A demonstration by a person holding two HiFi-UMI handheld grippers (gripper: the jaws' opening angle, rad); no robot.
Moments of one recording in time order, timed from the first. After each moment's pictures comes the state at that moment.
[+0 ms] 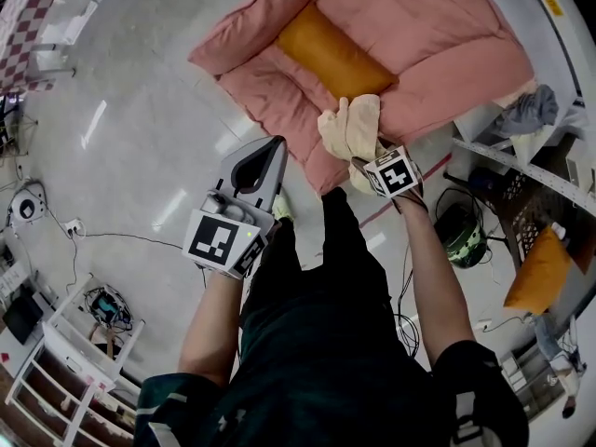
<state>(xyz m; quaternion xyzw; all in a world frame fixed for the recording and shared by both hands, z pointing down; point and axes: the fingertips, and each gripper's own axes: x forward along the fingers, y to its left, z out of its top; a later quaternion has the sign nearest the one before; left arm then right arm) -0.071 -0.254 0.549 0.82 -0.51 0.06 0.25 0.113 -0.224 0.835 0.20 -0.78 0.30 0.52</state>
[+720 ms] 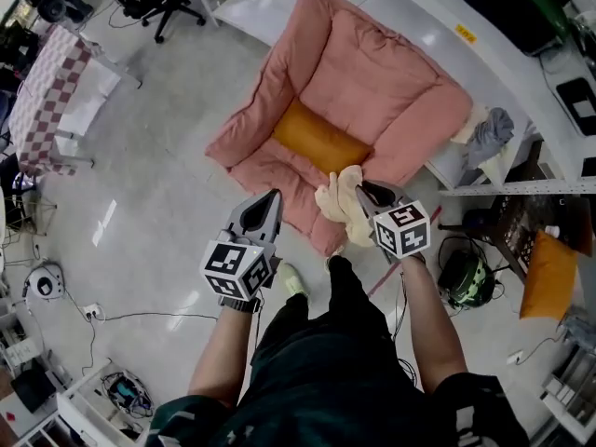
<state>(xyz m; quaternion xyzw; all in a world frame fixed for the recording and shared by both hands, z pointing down) -0.072 -0.258 0.495 0.82 -0.50 0.07 0.27 0.100 -0.282 0.603 0.37 -0.85 0.26 0.27</state>
